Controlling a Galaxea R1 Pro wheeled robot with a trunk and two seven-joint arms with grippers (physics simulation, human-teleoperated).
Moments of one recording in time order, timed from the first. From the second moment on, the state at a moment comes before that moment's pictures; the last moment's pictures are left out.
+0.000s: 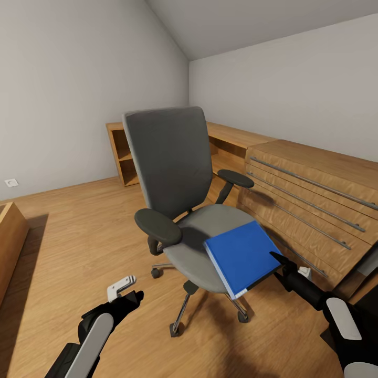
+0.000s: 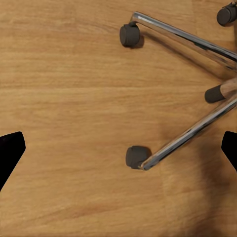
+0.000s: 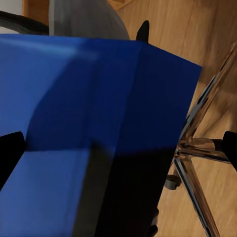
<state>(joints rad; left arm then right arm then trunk) -0.21 0.04 -0.20 -1.54 0.87 0.62 0.75 -0.47 -0.17 -0.43 -0.93 -1.02 0.72 0.34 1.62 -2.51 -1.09</state>
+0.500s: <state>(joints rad) -0.21 0.04 -0.21 -1.53 0.87 0.62 0.75 -0.47 -0.17 -0.43 -0.93 -1.02 0.72 0.34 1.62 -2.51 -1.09</state>
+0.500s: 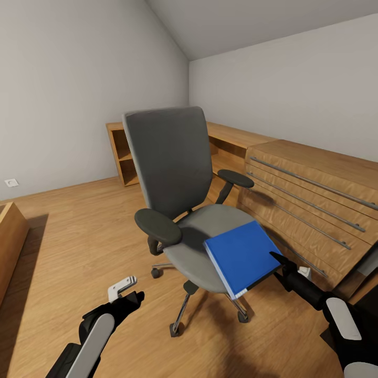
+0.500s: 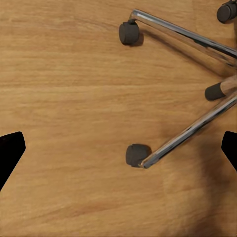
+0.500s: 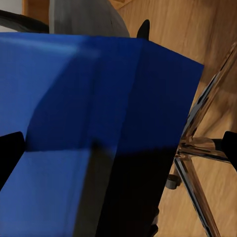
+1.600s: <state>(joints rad) -0.21 0.04 -0.22 -1.53 0.87 0.62 0.75 -0.47 -0.17 -0.43 -0.93 -1.02 0.72 0.34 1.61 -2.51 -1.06</state>
